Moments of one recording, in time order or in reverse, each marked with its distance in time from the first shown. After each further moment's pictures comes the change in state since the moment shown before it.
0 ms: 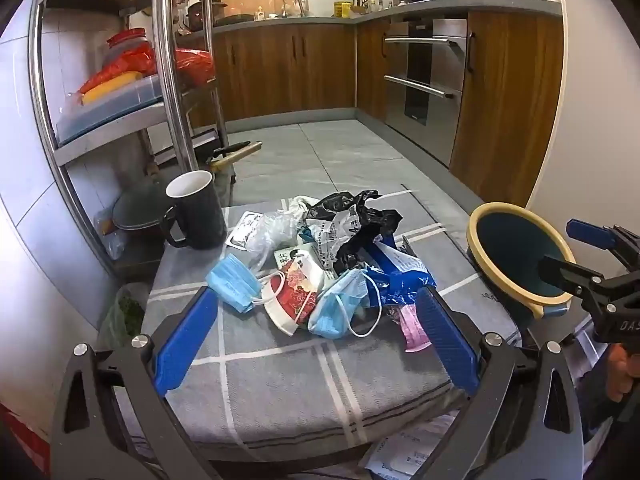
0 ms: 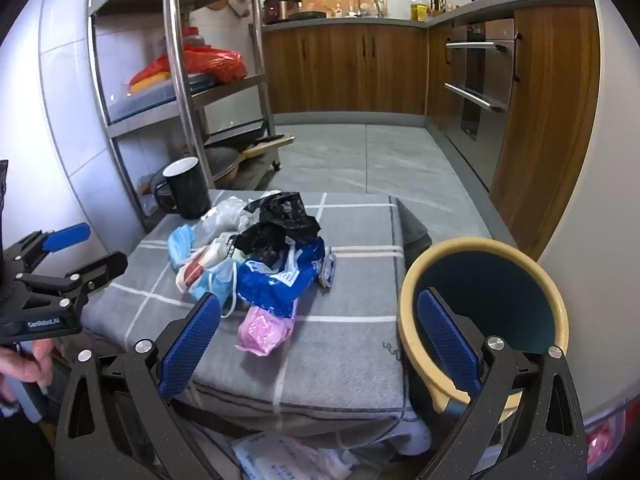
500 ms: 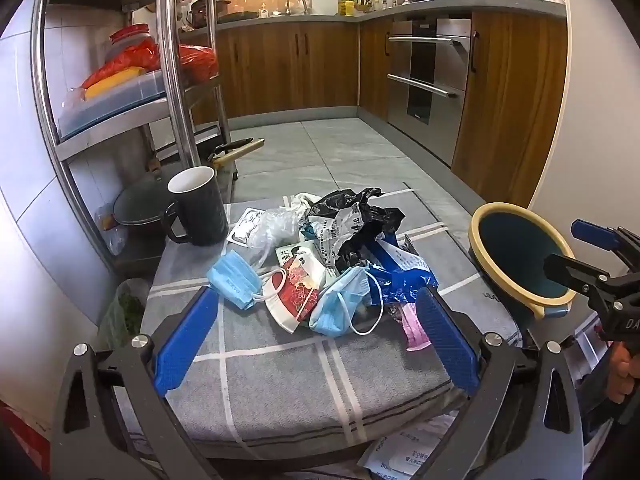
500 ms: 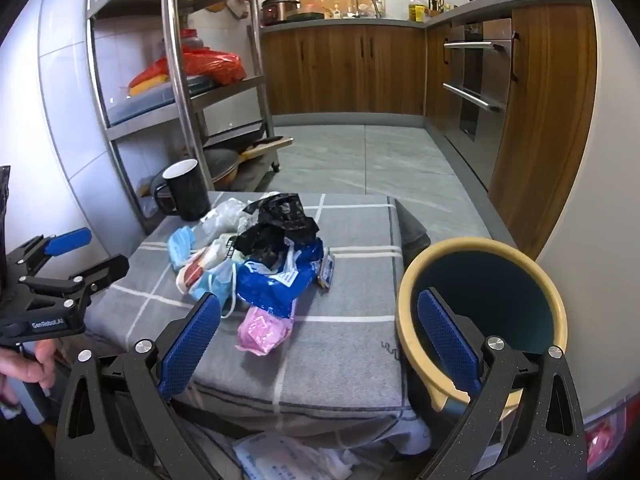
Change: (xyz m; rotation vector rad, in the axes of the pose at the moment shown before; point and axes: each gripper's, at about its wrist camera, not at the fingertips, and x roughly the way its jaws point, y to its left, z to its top) left arm 0.003 0.004 -0.001 -0.036 0.006 -0.019; right arm -0.001 -0.001 0.000 0.001 -0.003 -0.001
